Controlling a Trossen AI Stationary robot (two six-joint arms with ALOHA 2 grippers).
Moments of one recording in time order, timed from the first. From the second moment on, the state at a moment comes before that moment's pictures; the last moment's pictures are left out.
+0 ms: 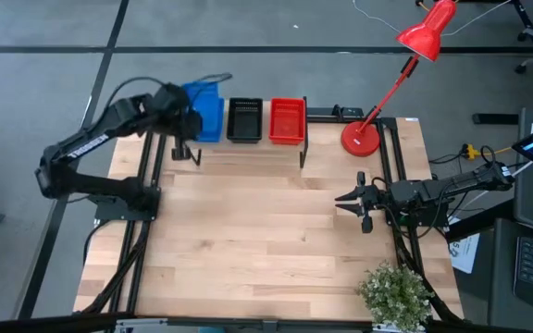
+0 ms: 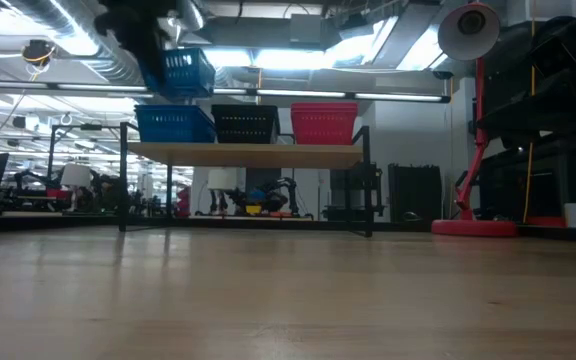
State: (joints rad) left arm 0.56 1.10 1.28 -1.06 -0.12 0.57; right arm 0.24 0.28 0.01 0.08 0.22 0.07
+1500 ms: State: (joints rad) left arm 0.74 1.23 1.28 -1.08 0.08 0.56; right arm 0.24 0.28 0.01 0.08 0.22 0.07
